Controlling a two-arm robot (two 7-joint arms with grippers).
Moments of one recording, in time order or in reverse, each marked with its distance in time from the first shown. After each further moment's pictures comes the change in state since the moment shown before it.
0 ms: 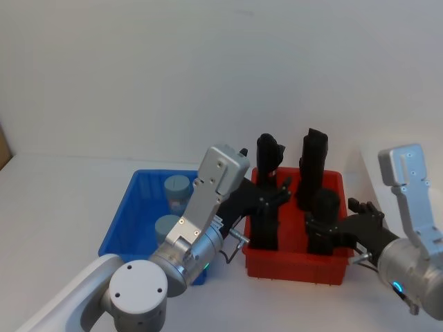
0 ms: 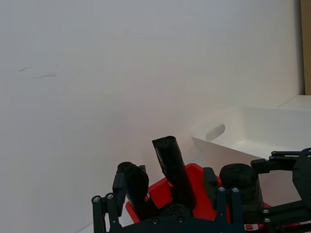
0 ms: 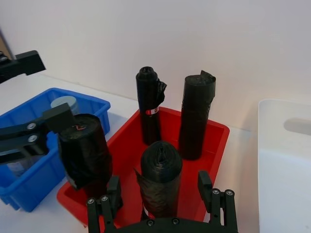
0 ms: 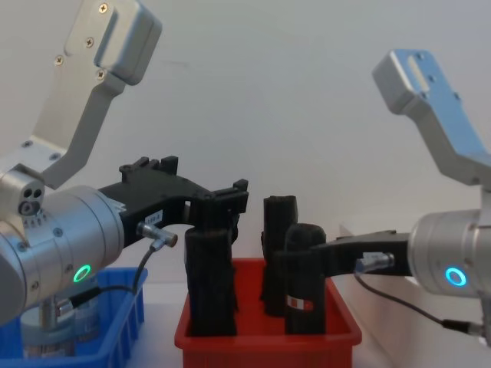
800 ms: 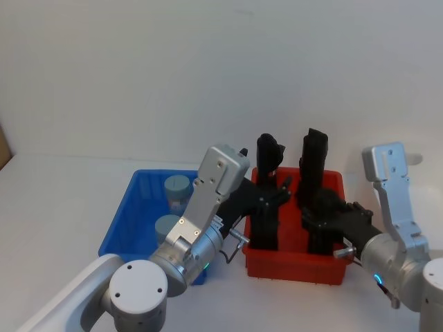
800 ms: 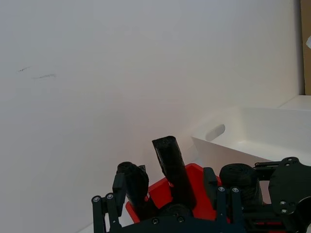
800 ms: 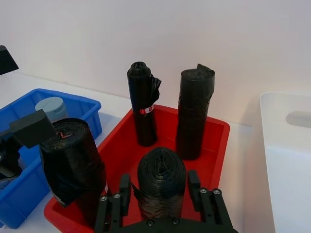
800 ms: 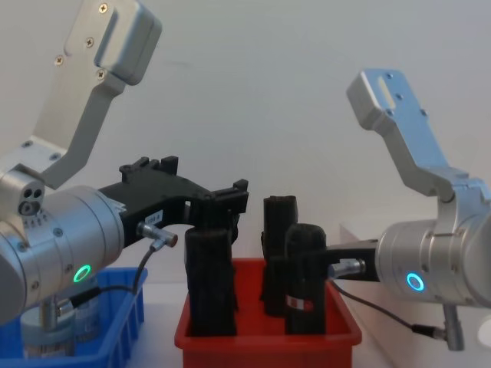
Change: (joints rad) left arm 0.000 0.000 0.000 0.000 0.000 0.000 0.000; right arm 0.047 -0.063 -0.018 0.098 -0.009 -0.008 -0.072
